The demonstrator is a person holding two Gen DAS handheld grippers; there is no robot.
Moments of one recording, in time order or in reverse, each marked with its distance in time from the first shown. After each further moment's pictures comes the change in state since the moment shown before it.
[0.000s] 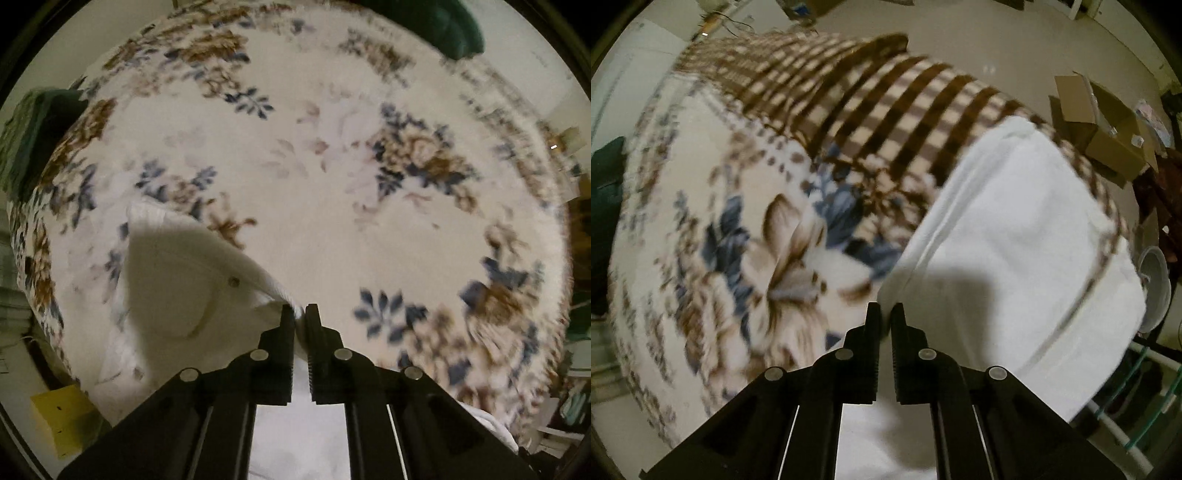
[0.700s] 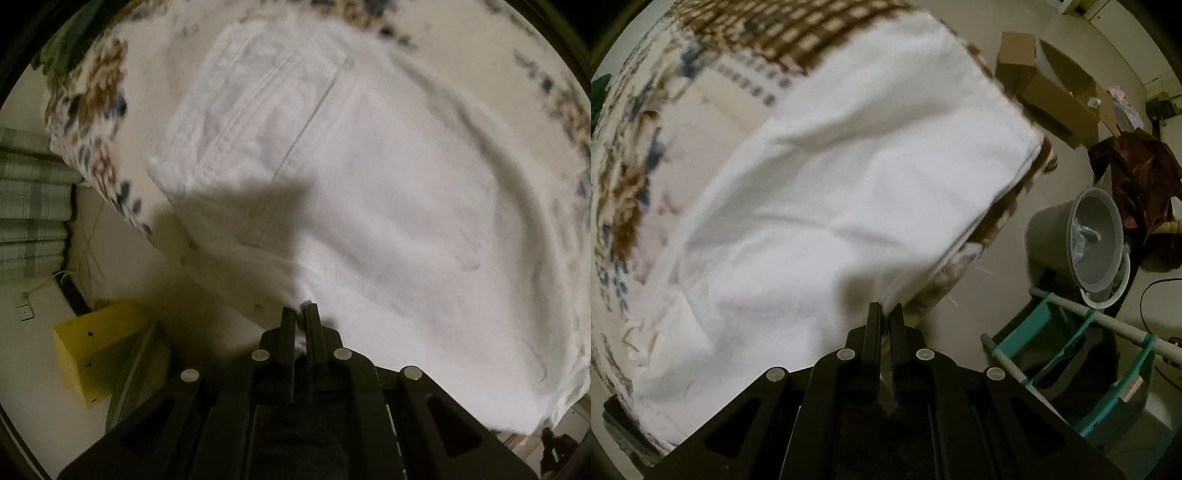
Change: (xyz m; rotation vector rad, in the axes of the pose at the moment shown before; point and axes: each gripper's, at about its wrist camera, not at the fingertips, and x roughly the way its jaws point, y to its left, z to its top) left arm 0.105 0.156 -0.210 0.022 0.298 0.189; right arm -0.005 -0.236 -0.183 -0.124 0.124 -0.172
